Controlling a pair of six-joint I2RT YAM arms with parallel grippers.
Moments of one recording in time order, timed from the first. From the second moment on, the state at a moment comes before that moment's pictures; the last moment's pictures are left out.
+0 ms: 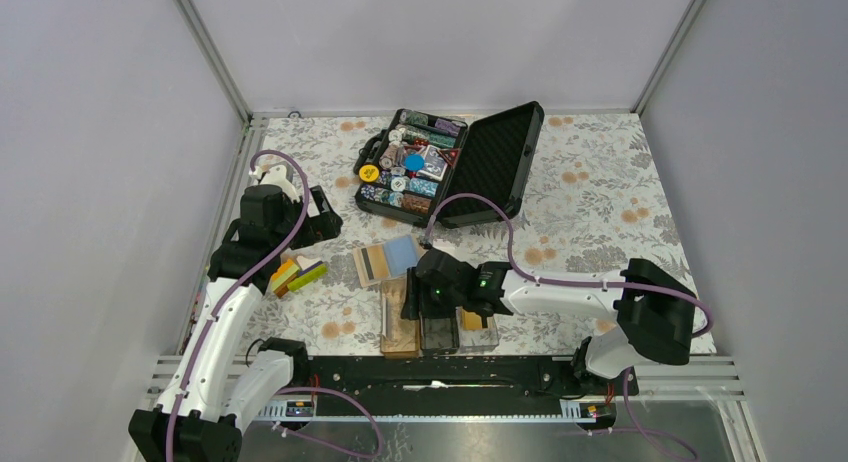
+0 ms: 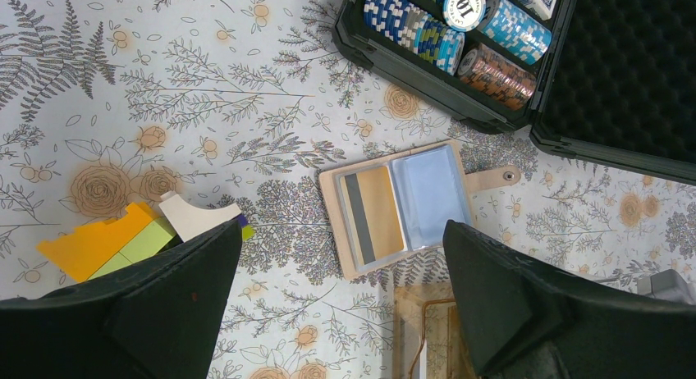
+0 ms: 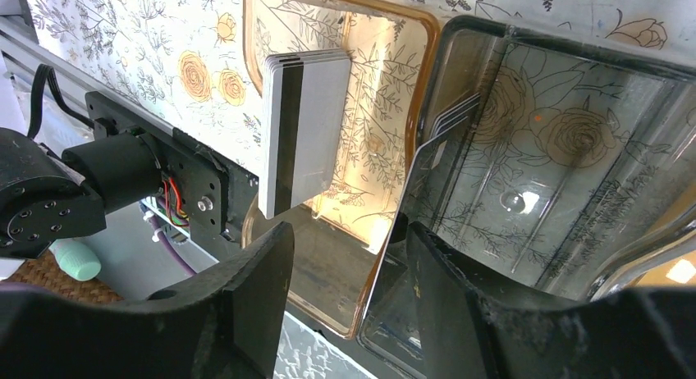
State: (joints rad) left arm -0.14 0.86 0.86 -0.63 0.06 -0.39; right arm 1.18 1.51 0.91 -0.28 0.02 1.02
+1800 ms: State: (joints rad) left arm -0.14 0.86 0.86 -0.64 0.06 -0.39; right arm 1.21 1.46 1.03 -0.66 0.30 1.01
